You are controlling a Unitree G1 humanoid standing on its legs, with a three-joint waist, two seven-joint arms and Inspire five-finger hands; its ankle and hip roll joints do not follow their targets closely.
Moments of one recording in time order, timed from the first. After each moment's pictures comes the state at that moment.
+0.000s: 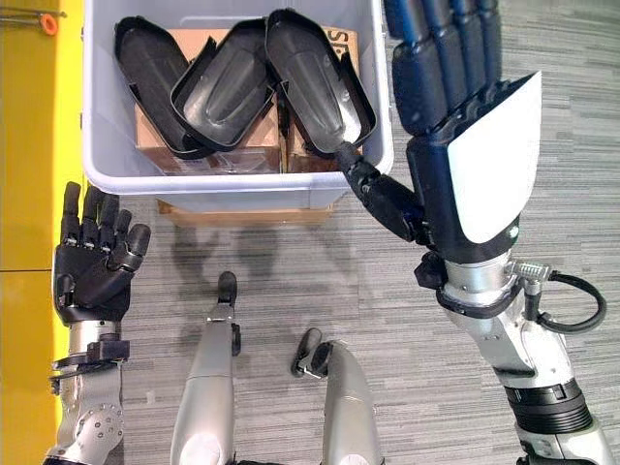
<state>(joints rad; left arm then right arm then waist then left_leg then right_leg) 0.08 0.45 -0.08 -0.05 -1.01 -0.59 -0.04 -0.32 -0.78 -0.02 -0.28 -0.69 -0.50 -0.71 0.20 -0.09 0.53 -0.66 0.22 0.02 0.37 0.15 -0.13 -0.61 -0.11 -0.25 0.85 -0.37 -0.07</state>
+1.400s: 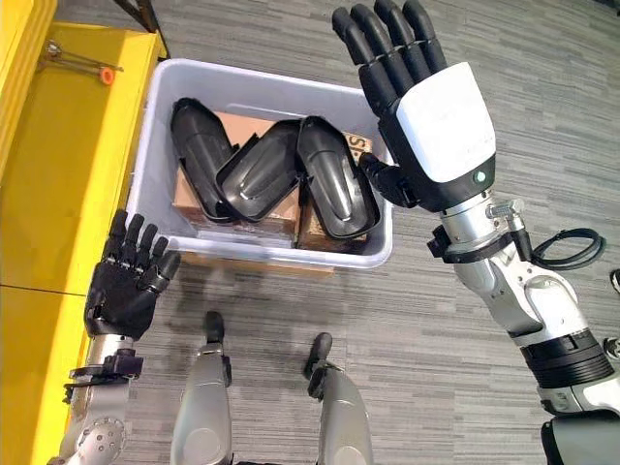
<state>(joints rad) 0.11 0.49 -0.19 -0.01 -1.10 -0.54 -0.09 -0.52 -0.96 0.20 -0.01 -0.64 -0.35 -0.52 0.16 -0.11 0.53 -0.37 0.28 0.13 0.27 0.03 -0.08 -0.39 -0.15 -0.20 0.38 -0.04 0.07</state>
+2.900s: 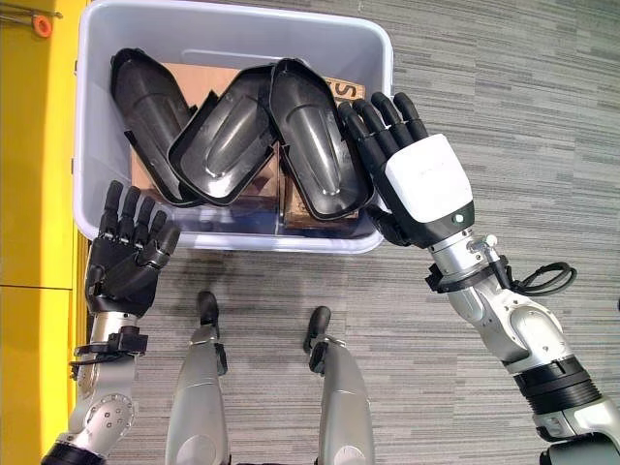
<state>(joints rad) 0.01 0.49 -0.18 -0.01 -1.07 -0.54 -0.05 -0.38 -0.93 0.21 0.00 -0.71 -0.30 -0.46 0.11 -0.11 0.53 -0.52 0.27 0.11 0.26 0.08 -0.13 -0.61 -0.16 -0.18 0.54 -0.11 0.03</state>
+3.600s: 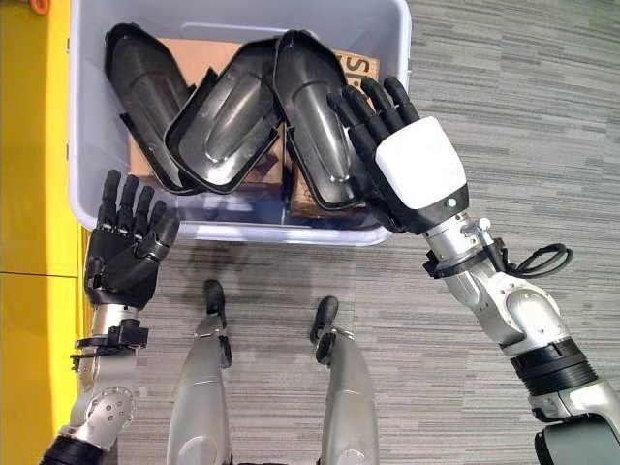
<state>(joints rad) -0.03 0.49 -0.18 -0.01 -1.04 -0.55 -0.05 -0.51 -0.93 0.27 0.05 -0.75 -0.30 -0.42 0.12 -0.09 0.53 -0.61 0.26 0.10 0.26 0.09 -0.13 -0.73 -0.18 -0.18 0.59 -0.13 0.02</state>
